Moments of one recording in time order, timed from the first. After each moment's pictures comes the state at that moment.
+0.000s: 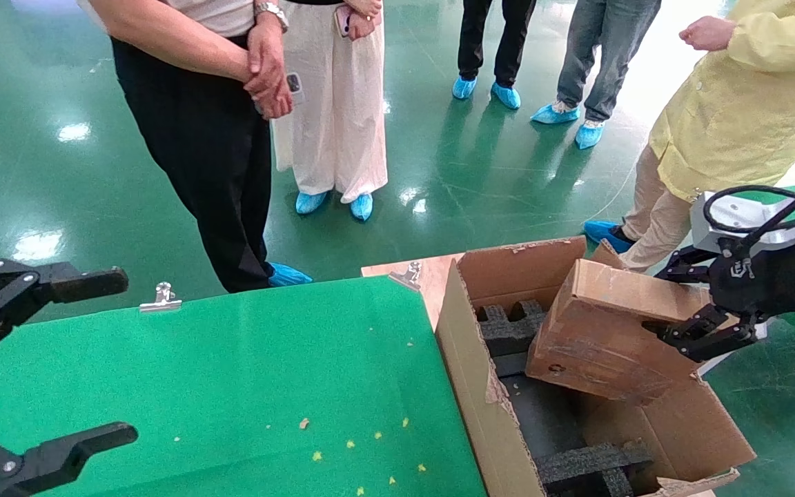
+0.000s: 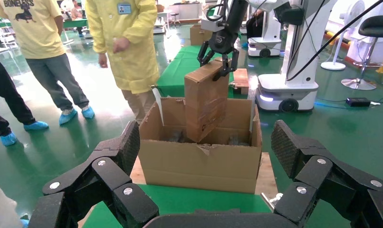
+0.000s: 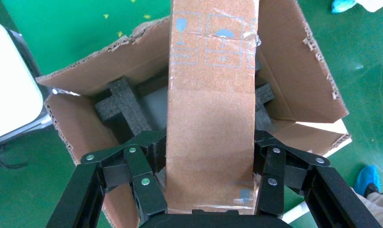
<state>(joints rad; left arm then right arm) -1.08 0.60 0.32 -1.27 0.70 1.48 -0.16 2.40 -0.47 -1.89 0.66 -1.07 -1.56 0.05</state>
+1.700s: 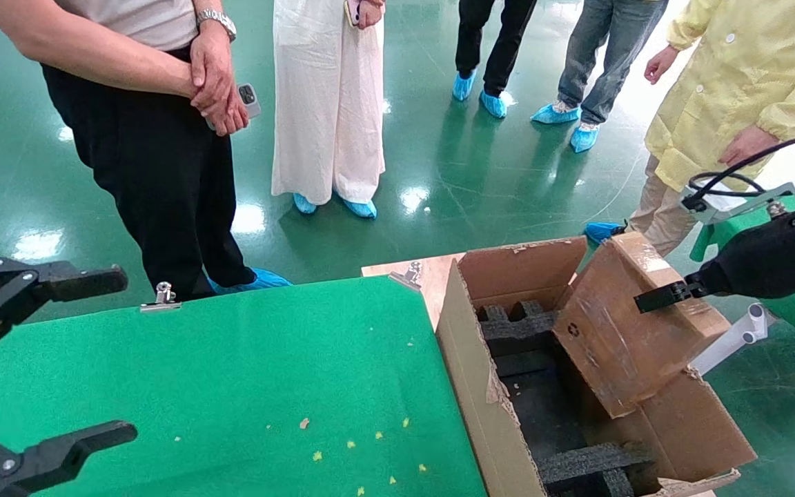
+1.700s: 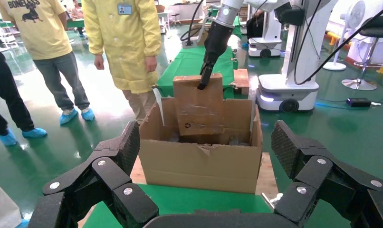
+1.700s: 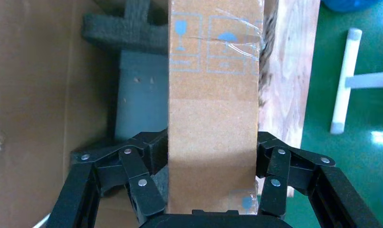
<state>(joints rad) -1.08 0.60 0.32 -1.27 0.70 1.48 -0.16 2.29 -0.51 -2.02 0.81 -1.21 -1.17 1.07</state>
